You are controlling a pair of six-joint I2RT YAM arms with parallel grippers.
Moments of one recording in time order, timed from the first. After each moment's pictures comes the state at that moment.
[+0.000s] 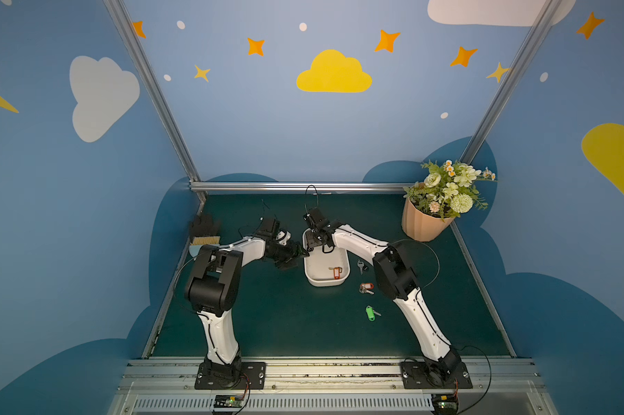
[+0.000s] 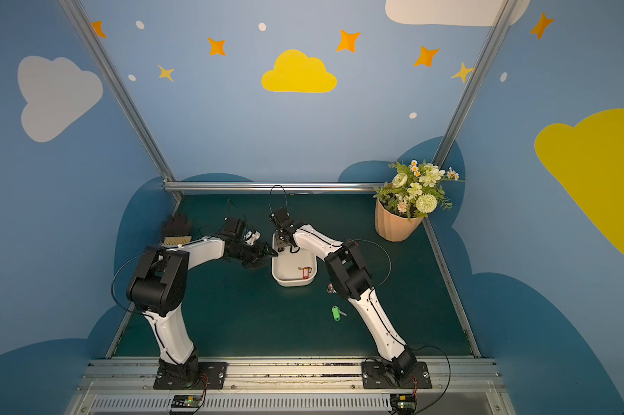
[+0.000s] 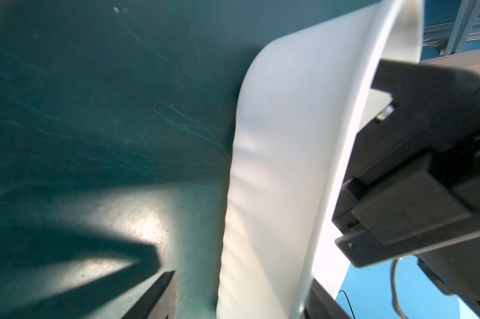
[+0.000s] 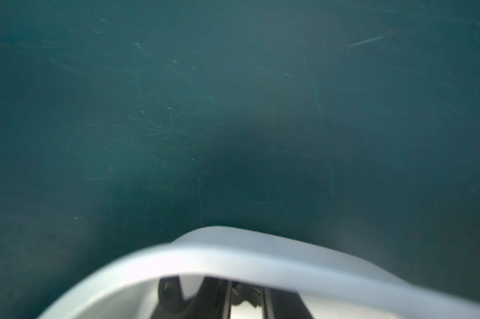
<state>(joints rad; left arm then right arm) -0.22 1.91 1.14 -0.34 0.67 -0.63 0.76 2.48 2.08 -0.59 0.24 0.33</state>
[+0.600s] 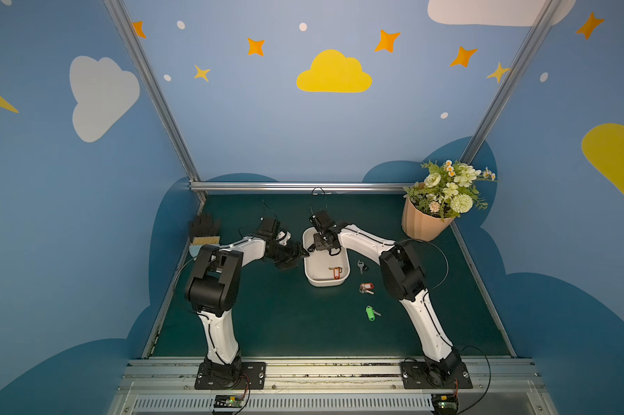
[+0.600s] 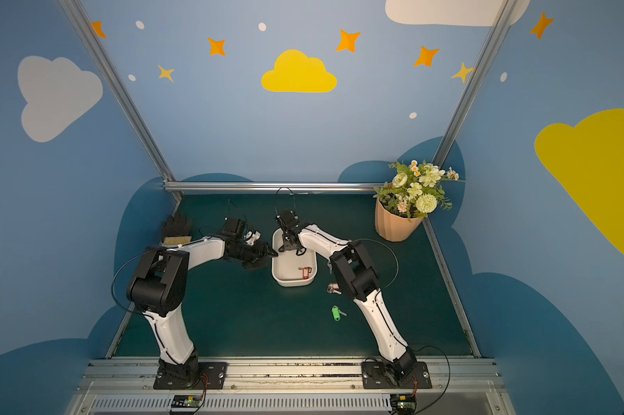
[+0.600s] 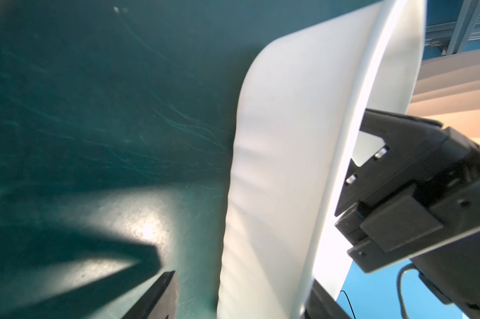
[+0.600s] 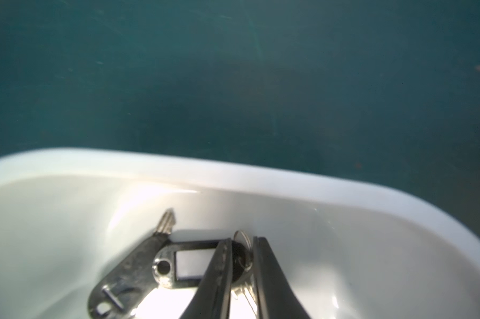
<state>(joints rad) -0.22 1.91 1.14 -0.34 0.66 -0.63 0.73 2.38 1.94 -0.65 0.26 0.41</state>
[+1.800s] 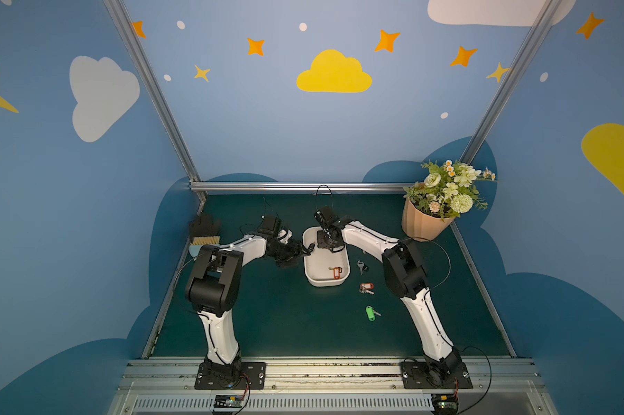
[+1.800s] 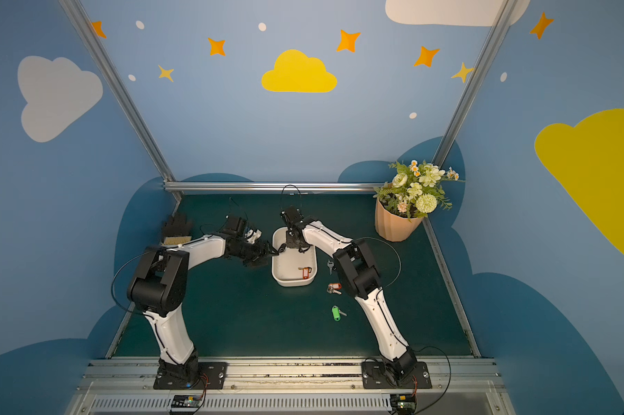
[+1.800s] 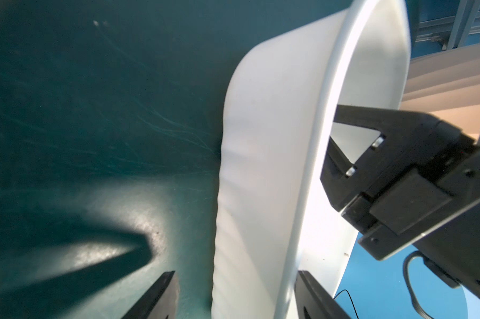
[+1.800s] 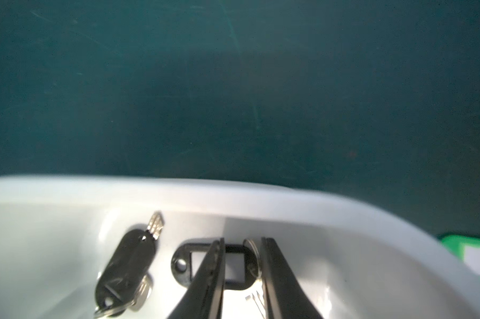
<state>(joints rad) -0.23 1.91 1.17 -0.37 0.65 -0.62 0.70 2.39 1.98 -0.70 0.16 0.50</state>
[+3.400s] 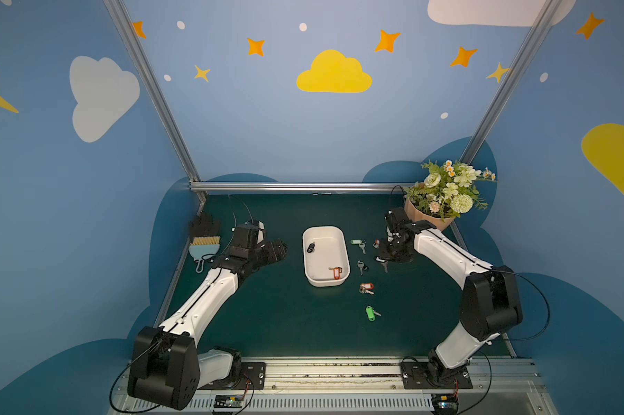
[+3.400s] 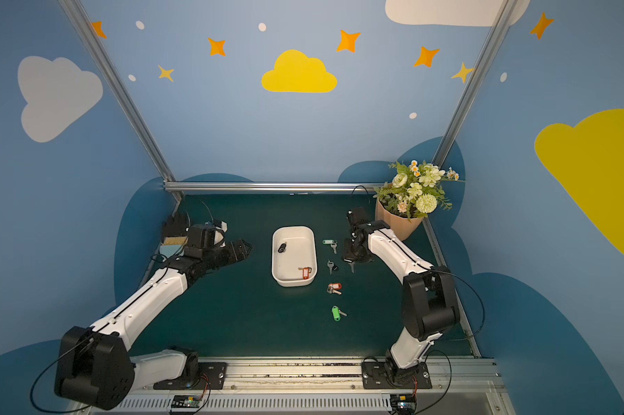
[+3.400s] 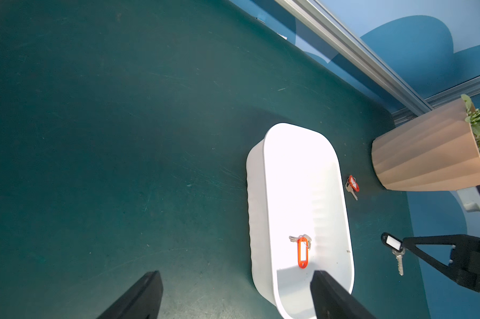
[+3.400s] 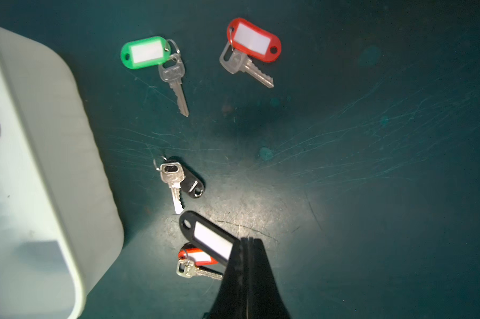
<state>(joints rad) -0.21 1.26 0.85 -0.35 0.22 -0.54 0.35 1.70 1.28 -0.86 0.03 0.43</state>
